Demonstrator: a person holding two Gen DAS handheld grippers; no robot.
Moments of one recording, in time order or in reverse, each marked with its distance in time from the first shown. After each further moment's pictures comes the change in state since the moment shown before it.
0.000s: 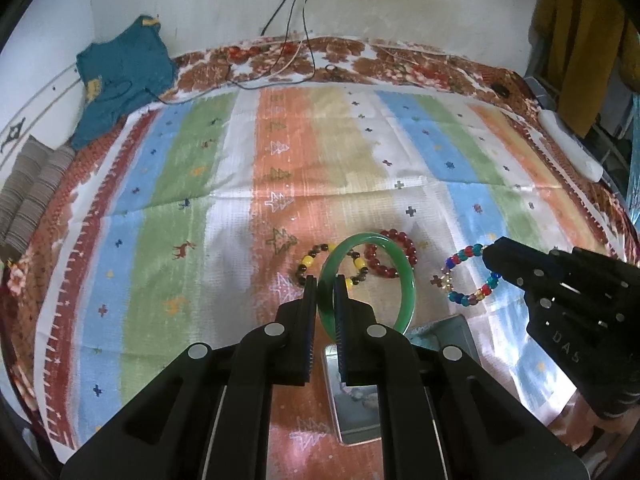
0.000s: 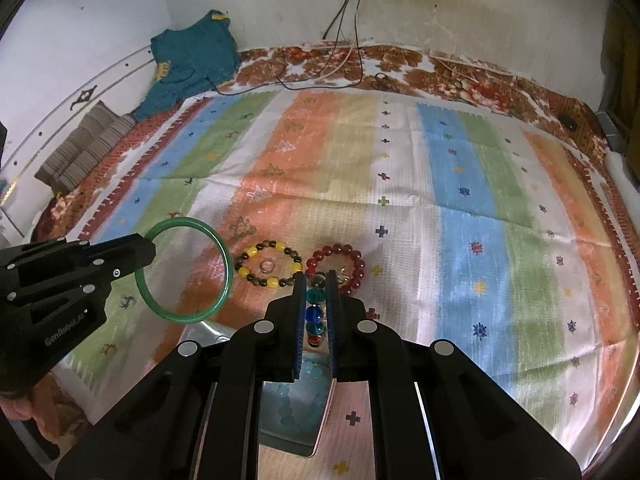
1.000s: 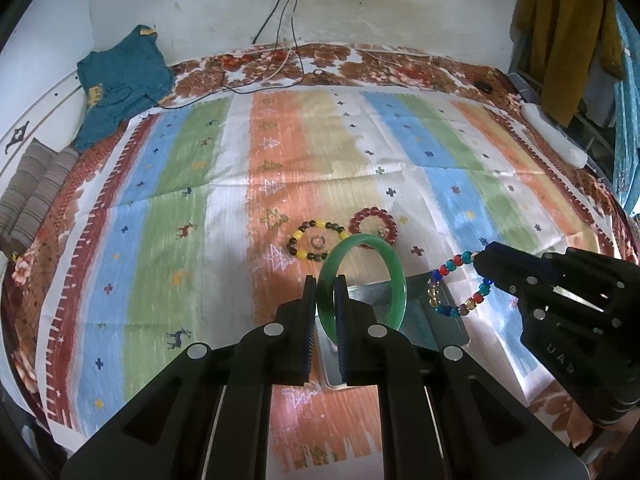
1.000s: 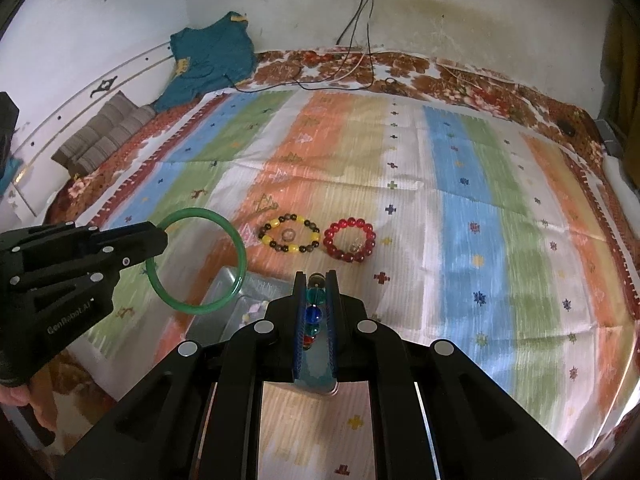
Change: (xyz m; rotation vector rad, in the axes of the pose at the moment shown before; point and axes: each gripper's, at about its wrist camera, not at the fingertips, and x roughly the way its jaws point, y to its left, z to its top) left arm -0.036 -0.008 -0.038 0.015 -0.023 -0.030; right arm -0.037 0.018 -0.043 -0.039 -0.020 0.014
